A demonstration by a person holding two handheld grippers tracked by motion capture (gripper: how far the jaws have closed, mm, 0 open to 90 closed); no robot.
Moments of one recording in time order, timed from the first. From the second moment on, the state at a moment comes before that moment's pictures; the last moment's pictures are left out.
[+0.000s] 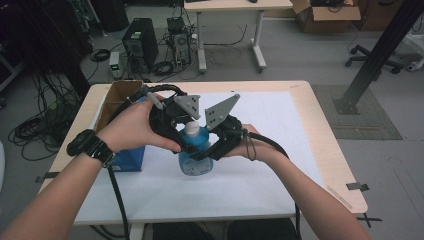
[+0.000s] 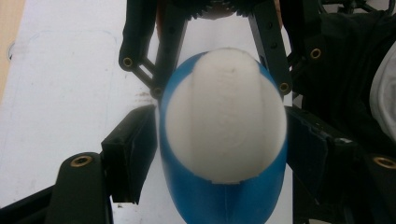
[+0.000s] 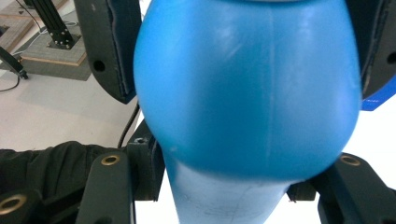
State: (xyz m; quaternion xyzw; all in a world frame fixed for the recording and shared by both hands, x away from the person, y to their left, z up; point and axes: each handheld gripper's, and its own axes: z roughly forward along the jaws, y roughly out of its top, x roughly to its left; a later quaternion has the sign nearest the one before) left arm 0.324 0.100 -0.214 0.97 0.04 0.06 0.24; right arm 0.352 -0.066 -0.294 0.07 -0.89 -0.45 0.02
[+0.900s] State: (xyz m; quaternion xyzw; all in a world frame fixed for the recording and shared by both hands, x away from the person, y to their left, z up) left arm 0.323 0.096 -0.215 0.97 0.04 0.06 0.23; right arm 0.351 -0.067 -0.294 0.07 -0.89 -0.45 0.01
